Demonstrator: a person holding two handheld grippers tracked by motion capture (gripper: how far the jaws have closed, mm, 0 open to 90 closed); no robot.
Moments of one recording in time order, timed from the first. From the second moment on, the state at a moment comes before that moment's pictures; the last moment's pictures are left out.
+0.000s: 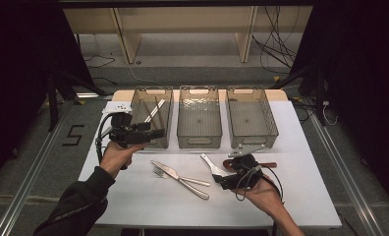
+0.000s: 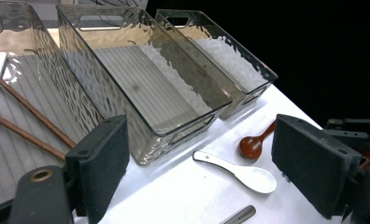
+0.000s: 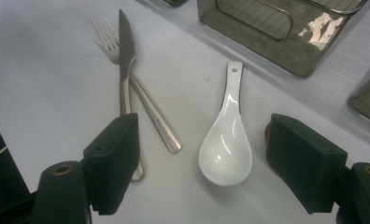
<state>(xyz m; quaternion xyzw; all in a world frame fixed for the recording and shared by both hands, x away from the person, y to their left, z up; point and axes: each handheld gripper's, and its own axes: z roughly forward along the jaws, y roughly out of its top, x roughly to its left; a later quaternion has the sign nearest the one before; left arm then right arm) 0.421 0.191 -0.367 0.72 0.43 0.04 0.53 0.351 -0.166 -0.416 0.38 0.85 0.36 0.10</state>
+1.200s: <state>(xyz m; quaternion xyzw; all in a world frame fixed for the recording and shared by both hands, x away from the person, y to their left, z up) 0.362 0.185 -0.383 0.76 0.36 0.09 0.53 0.366 -0.187 -0.420 0.40 0.84 0.35 0.10</state>
